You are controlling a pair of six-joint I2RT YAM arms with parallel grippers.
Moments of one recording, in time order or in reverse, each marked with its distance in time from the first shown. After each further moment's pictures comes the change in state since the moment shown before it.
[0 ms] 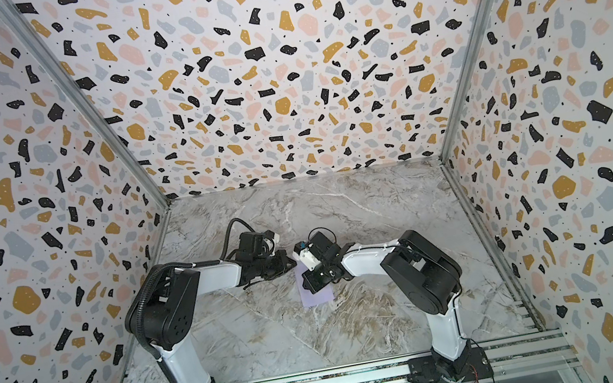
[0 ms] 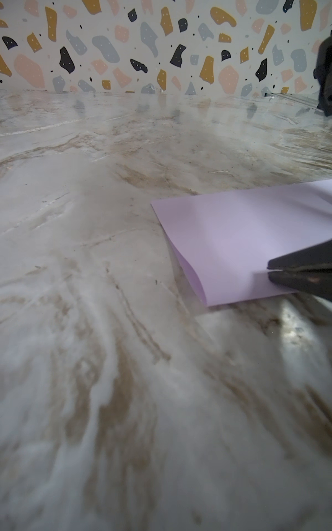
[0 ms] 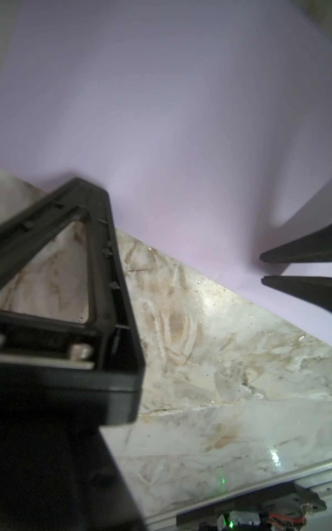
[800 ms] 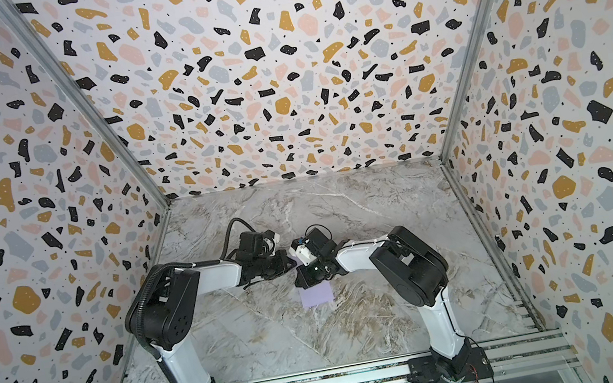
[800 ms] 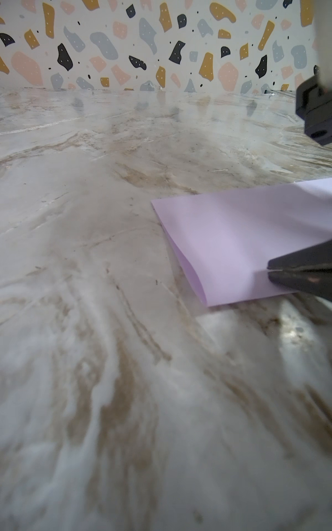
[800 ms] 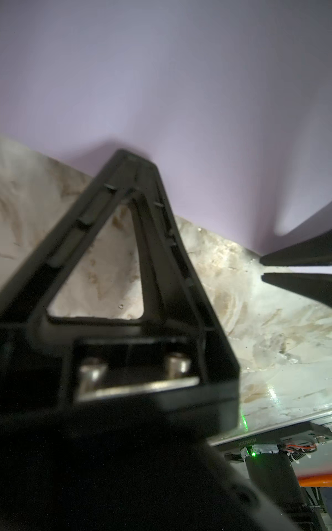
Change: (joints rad) left arm 0.000 0.000 0.004 -0.006 -0.007 0.006; right arm -0.013 0.104 0.082 0.047 -0.129 0.134
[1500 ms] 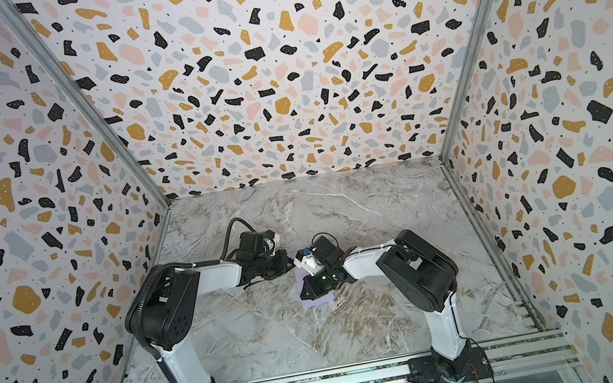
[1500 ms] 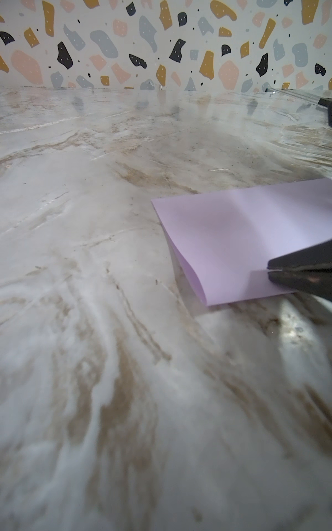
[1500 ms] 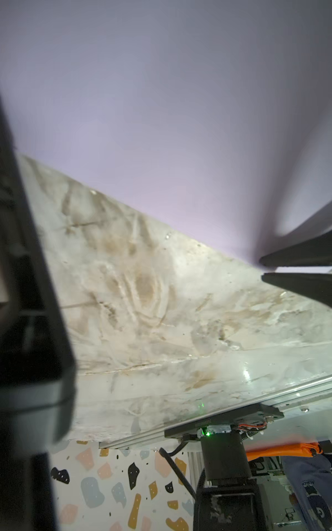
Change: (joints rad) left arm 0.000 0.000 0.000 -0.002 -0.015 0.000; right arm 0.016 -0.080 -0.148 0.023 -0.088 -0.006
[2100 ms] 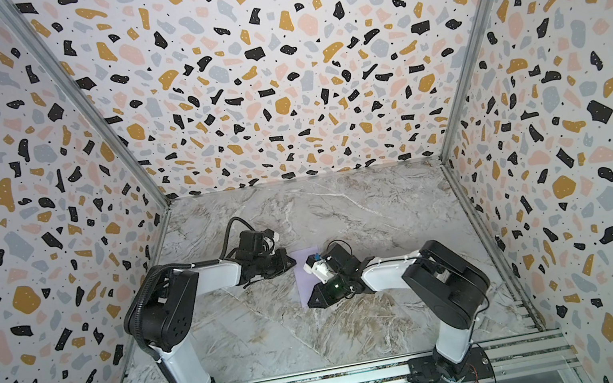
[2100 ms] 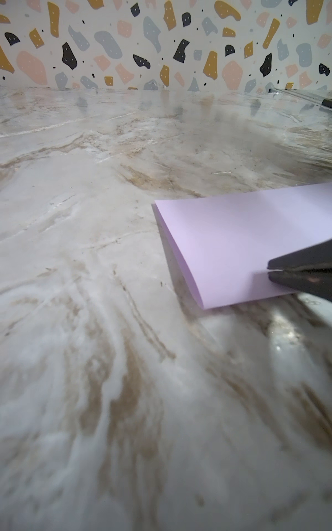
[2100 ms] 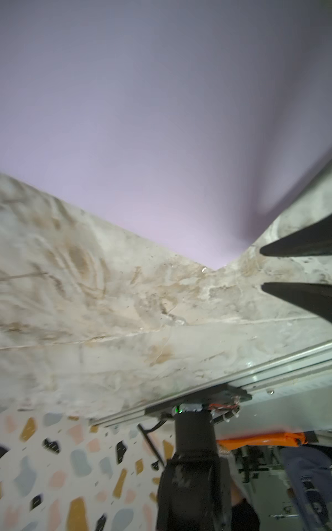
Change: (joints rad) left arm -0.001 -0.031 0.010 -0.023 0.002 -0.008; right arm -0.031 -0.250 -0.238 0.104 0.005 0.064
